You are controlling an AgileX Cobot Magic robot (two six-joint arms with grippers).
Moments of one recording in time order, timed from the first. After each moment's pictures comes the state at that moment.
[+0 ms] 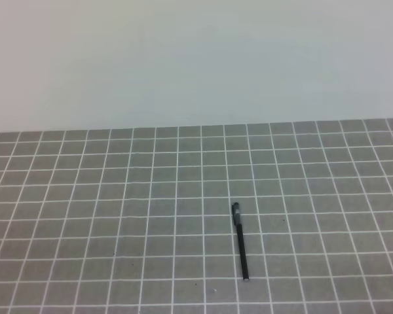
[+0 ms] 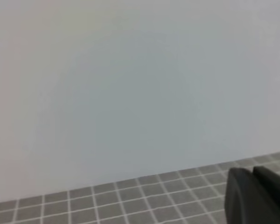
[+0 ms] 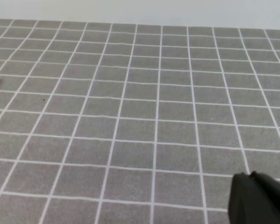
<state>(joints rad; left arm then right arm) -0.38 0.12 -0.13 -1.69 -0.07 1.62 0.04 -0.03 0.03 0.03 0.31 -0.13</state>
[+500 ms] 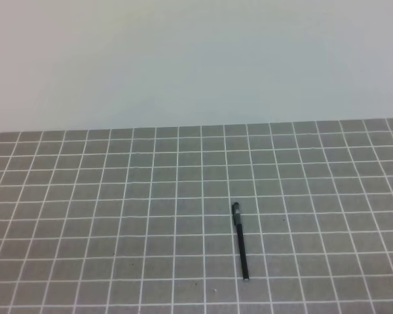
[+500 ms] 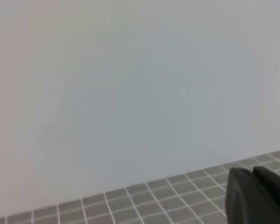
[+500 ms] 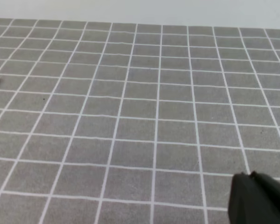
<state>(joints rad) -0.32 0.11 -0.13 -0.64 0.00 0.56 0.04 -0.03 0.03 0.03 0.31 -0.13</state>
